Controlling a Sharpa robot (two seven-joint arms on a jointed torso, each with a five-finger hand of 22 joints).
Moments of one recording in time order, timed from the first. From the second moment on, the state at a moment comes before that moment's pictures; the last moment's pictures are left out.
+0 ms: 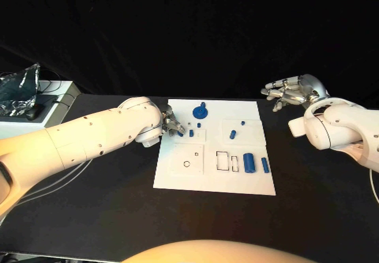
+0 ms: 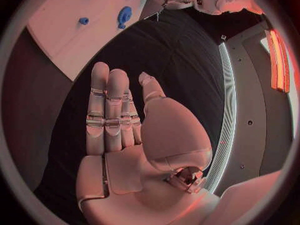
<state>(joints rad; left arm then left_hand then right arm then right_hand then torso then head) 1.20 -0.61 0.04 1.28 -1.12 -0.02 -0.62 1.07 -0.14 0.45 -0.06 0.55 1.07 0.03 0.40 0.84 1.33 -0.07 0.80 0.44 1.42 -0.12 1.24 1.05 0.08 1.26 -0.11 1.19 1.27 1.31 -0.89 -0.08 1.43 -0.57 -0.61 0.03 1.28 0.00 -0.15 -0.05 0.50 1.02 0.13 0.07 0.21 1.27 0.03 0.31 0.25 1.43 -0.05 0.57 0.72 0.10 1.40 -0.06 0.18 0.92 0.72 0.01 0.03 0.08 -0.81</state>
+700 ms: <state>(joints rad) 1.20 -0.62 0.04 1.29 -1.14 -0.04 -0.63 1.08 -0.15 0.43 -0.07 0.54 1.09 0.03 0.39 0.82 1.34 -0.06 0.79 0.41 1.43 -0.12 1.25 1.06 0.07 1.27 -0.12 1.19 1.28 1.31 -0.89 -0.08 1.43 -0.57 -0.61 0.03 1.28 0.00 -0.15 -0.05 0.51 1.02 0.13 0.07 0.21 1.27 0.03 0.31 0.25 1.43 -0.05 0.57 0.72 0.10 1.40 -0.06 0.18 0.92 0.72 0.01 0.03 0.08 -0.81</state>
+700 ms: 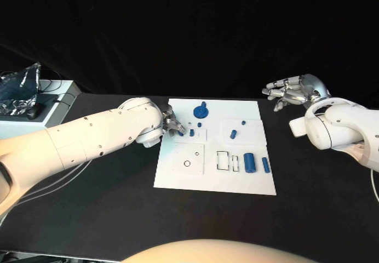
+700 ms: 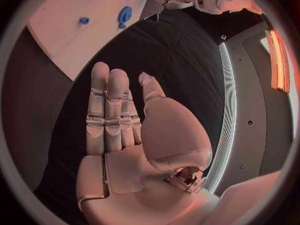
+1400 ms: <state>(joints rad) 1.20 -0.62 0.04 1.30 -1.14 -0.06 -0.62 1.09 -0.12 0.35 -0.05 0.54 1.09 0.03 0.40 0.82 1.35 -0.06 0.79 0.47 1.43 -0.12 1.26 1.07 0.07 1.27 -0.13 1.17 1.29 1.31 -0.89 -0.08 1.43 -0.57 -0.61 0.03 1.28 0.00 -0.15 -0.05 0.51 1.02 0.13 0.07 0.21 1.27 0.03 0.31 0.25 1.43 -0.05 0.57 0.72 0.10 1.40 -0.06 0.18 0.91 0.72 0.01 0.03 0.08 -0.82</state>
